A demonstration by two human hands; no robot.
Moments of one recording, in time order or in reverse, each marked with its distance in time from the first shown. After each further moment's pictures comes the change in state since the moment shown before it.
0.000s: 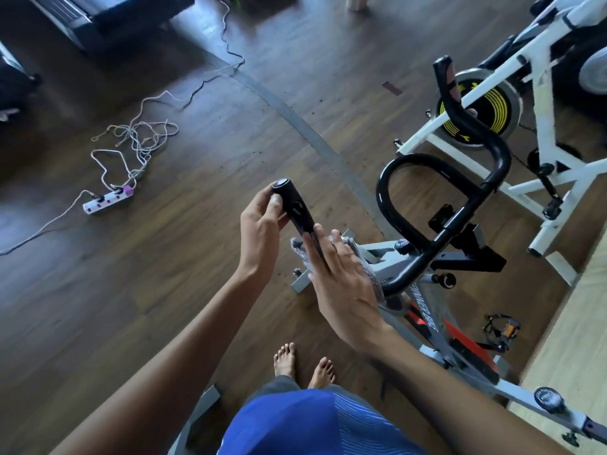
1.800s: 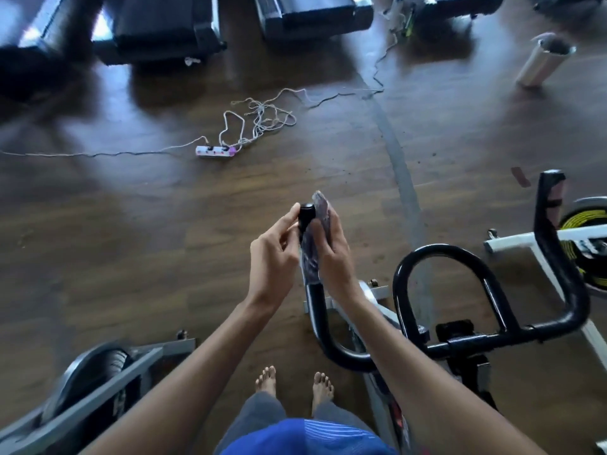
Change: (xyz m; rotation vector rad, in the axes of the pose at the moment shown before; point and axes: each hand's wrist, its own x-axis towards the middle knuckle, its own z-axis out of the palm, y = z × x) left_hand -0.035 -0.001 0.052 0.440 0.567 0.212; right_hand 0.126 0.039 -0.008 1.350 -0.464 0.128
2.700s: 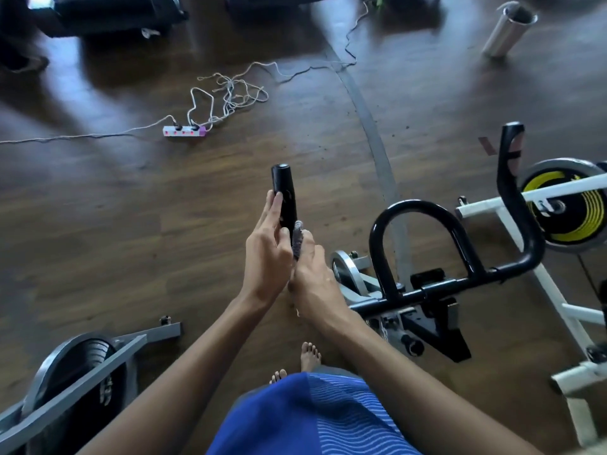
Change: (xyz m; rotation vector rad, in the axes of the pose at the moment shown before) left_hand -0.046 -0.018 0.015 0.047 -0.114 -0.039; right_hand -0.094 -0.012 -0.002 -0.682 -0.200 0.260
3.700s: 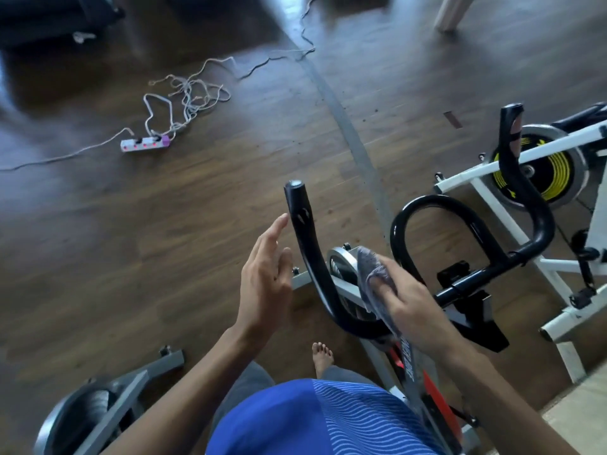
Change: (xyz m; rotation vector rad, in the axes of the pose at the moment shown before) left_hand 0.021 -0.031 -0.044 -0.007 -0.151 0.192; right_hand -0.030 0.042 -0.048 0.152 0.171 0.071
